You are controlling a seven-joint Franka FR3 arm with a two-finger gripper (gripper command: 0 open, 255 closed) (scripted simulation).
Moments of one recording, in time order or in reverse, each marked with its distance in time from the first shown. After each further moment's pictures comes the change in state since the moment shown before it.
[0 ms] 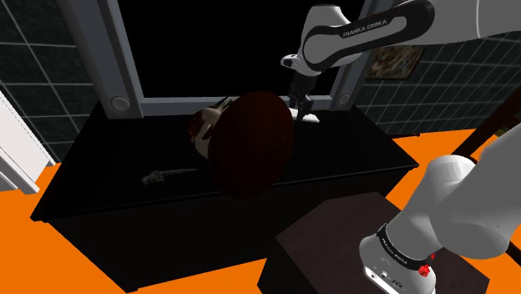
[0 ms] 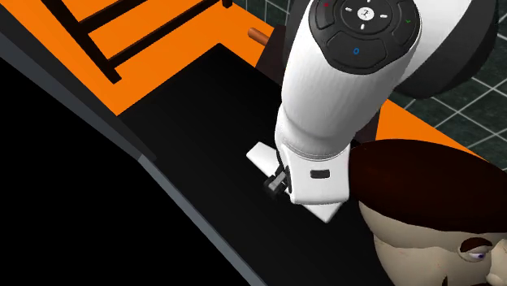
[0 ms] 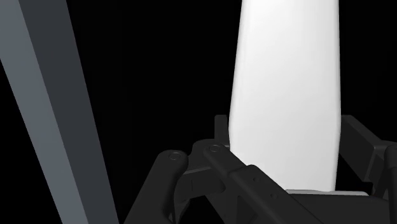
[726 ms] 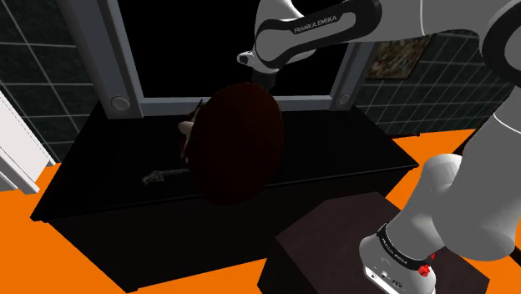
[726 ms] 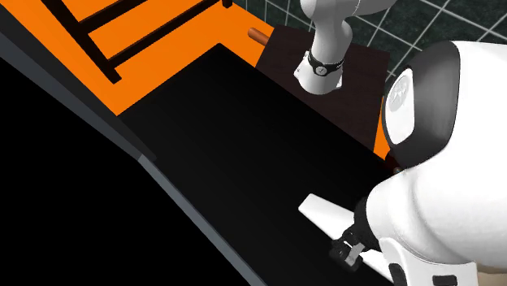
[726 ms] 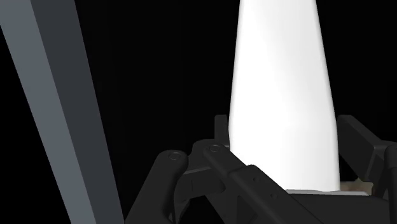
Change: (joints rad) arm 0.104 0.229 0.101 0.262 0.097 -0.048 0.155
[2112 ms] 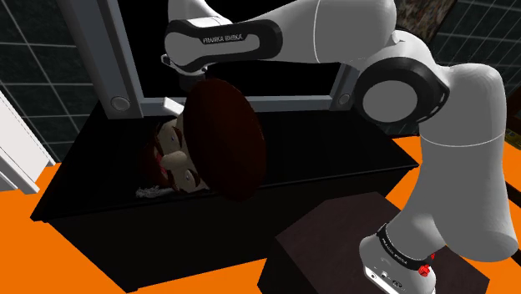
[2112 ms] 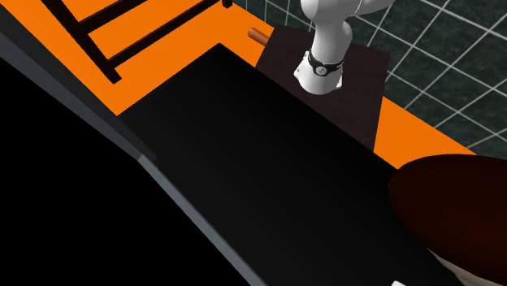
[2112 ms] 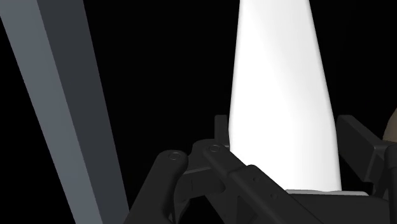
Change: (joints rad) arm 0.069 0.525 0.114 0.720 0.086 -0.188 0.205
